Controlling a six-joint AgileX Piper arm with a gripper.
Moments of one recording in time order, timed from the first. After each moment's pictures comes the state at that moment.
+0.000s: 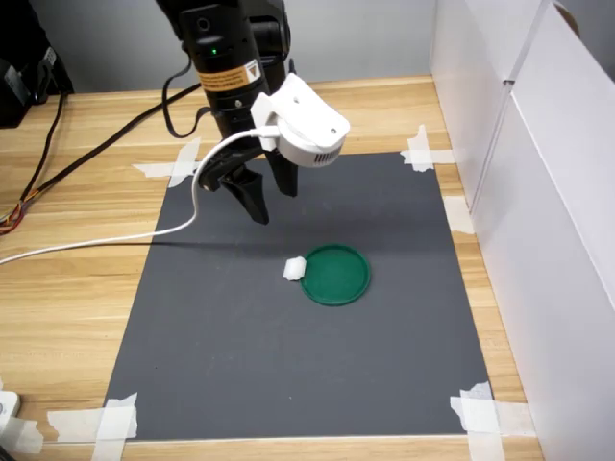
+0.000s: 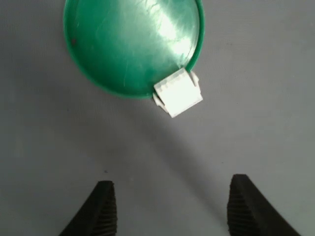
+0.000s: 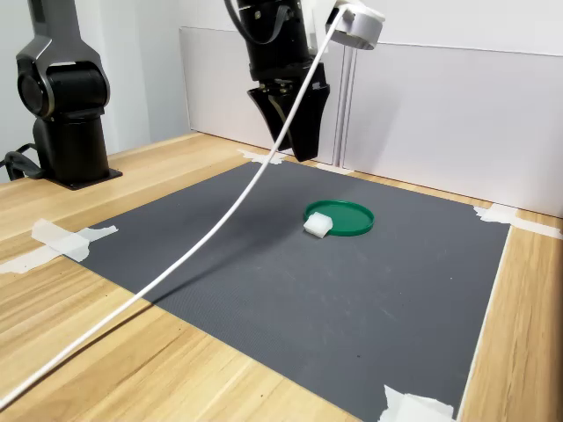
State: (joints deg) arm 6.2 90.3 -68.0 6.7 53.1 -49.8
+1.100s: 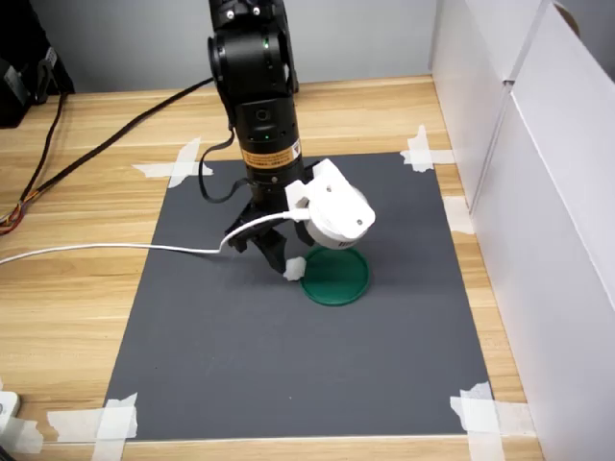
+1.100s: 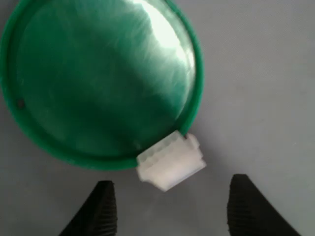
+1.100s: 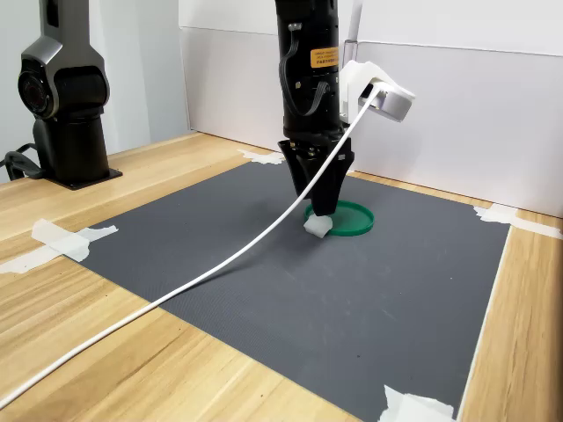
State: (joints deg) arm 10.4 101.2 -69.1 1.4 45.4 -41.5
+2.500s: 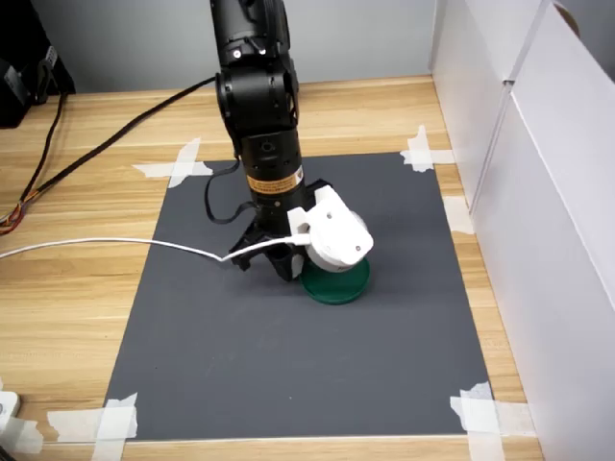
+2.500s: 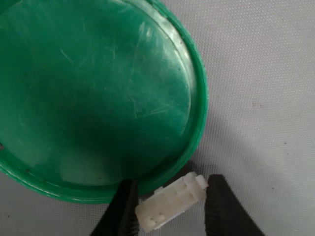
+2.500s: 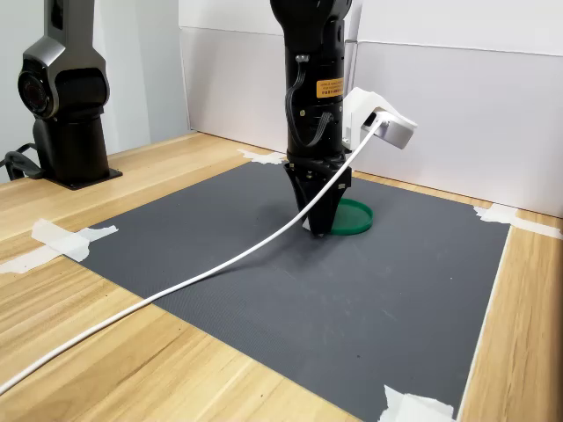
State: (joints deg) arm 10.4 105.7 -69.3 1.4 44.5 -40.5
